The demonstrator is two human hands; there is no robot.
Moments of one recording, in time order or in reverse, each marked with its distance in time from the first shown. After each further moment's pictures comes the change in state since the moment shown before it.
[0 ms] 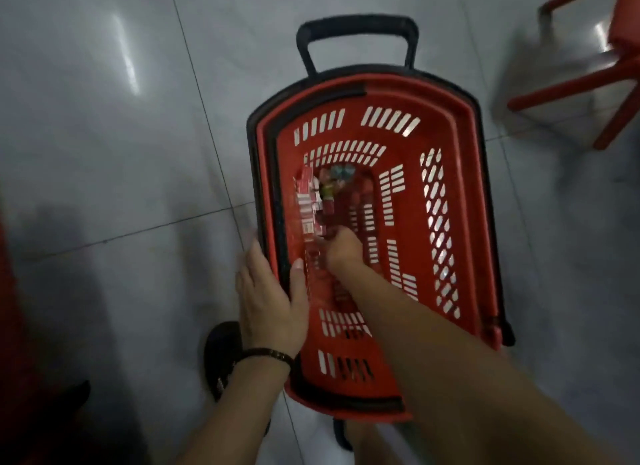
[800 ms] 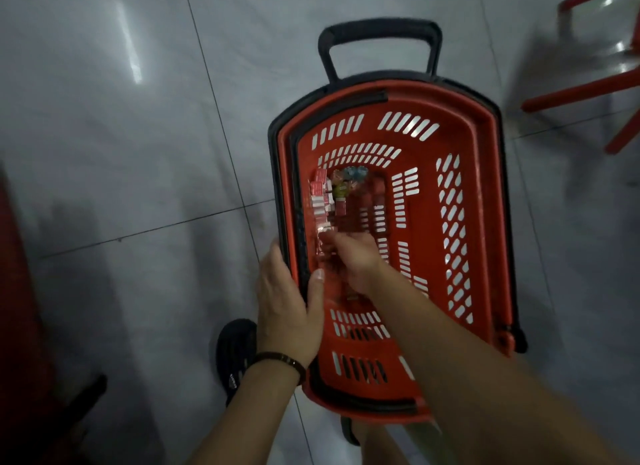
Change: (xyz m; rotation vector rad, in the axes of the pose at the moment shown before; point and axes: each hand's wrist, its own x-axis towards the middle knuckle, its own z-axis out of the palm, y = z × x) left_hand 0.003 0.003 -0.012 -0.009 -0.132 -0.040; right_hand -0.062 -0.044 -0.029 0.581 -0.195 0.193
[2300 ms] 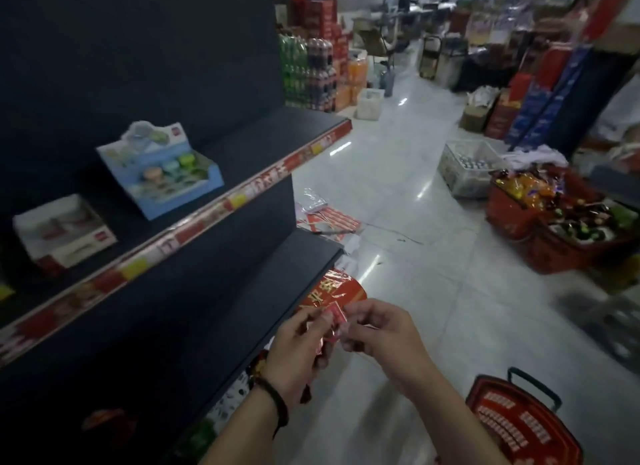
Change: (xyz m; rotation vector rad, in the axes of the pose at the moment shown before) left_hand -0.622 0.139 -0.571 -1.116 0.525 0.039; right_hand -0.880 0.055 0.185 -0.540 -0.971 -0.877
